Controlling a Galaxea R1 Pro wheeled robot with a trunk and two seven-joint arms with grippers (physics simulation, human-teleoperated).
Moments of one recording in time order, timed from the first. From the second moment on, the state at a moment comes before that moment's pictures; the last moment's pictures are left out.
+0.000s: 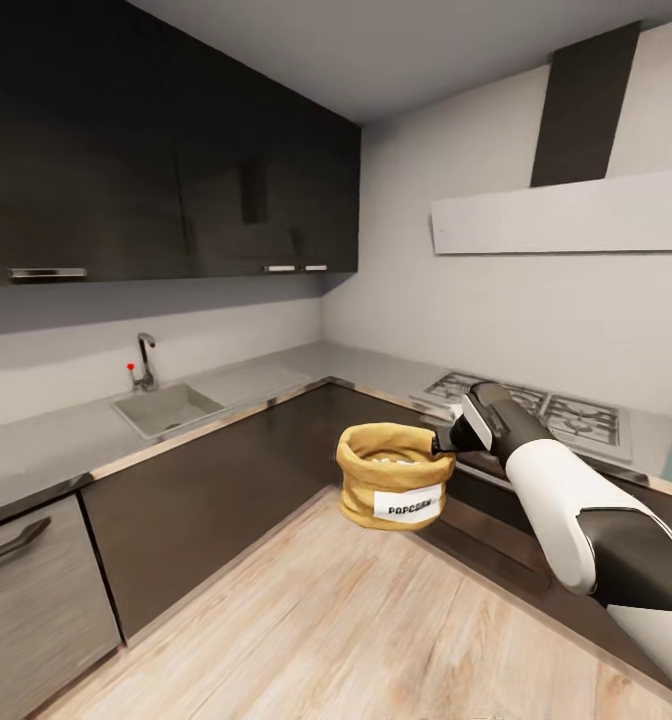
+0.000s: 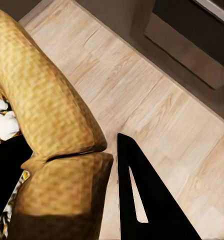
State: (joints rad) left arm 0.00 -0.04 0.04 -0.08 0.32 -0.01 0.00; right arm -1.23 -0.03 0.02 -0.41 0.05 1.04 0.05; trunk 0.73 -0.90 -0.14
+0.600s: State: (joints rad) left arm 0.00 -0.04 0.04 -0.08 0.32 -0.01 0.00; right arm -1.23 -0.04 0.02 -0.33 0.05 1.02 0.05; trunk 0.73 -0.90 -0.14
